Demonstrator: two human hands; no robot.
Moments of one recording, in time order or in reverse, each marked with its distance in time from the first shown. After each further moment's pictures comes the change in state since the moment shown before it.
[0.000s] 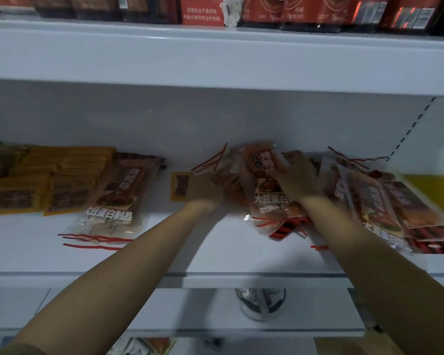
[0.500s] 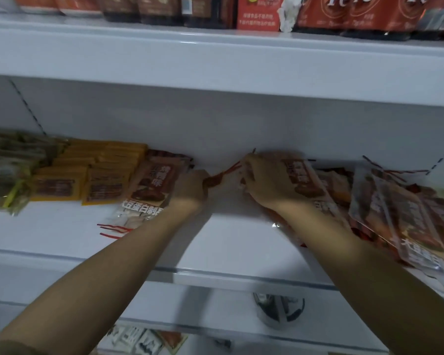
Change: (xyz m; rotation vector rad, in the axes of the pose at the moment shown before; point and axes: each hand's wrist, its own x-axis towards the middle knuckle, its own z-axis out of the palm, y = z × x) left_hand 0.010 -0.078 -0.060 0.286 0.155 0.222; right_hand -0.025 -0.094 0.069 -0.243 -0.011 -0.637
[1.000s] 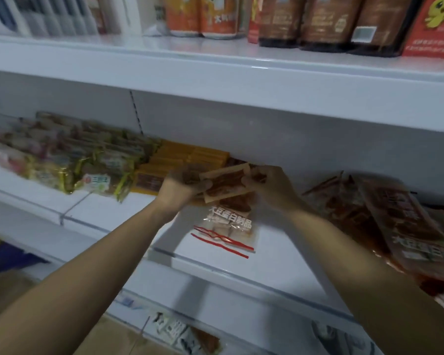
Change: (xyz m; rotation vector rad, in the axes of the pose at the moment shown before) left_hand -0.062 -0.149 -0.141 -0.841 0.142 -0.326; right_hand 0.063 -0.155 0.075 0.683 -0.212 0.096
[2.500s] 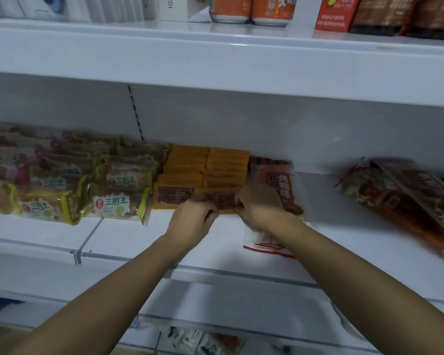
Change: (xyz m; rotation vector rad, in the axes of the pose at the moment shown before) left_hand 0.045 -0.122 -0.074 0.753 -0.221 0.526; right_hand 0.013 -0.055 0.134 -0.876 -0.152 0.017
